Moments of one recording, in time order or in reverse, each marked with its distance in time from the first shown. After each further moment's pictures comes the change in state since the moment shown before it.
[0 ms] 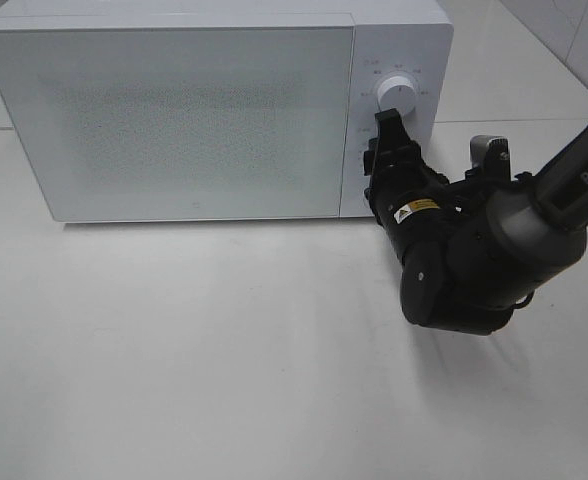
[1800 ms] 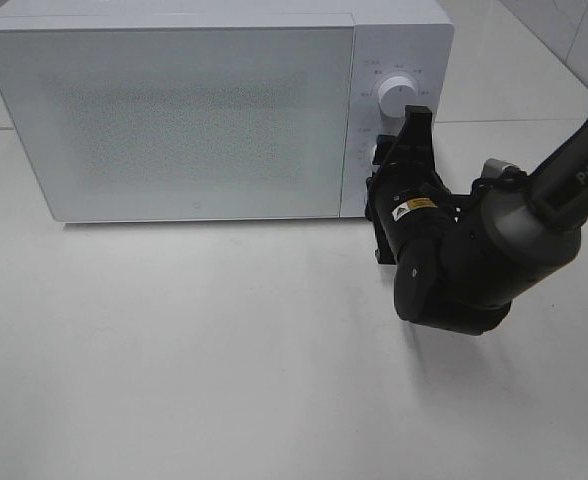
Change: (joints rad) left arm 0.000 0.000 0.000 0.000 0.000 0.000; right arm 0.011 0.000 -0.010 0.064 0.000 0.316
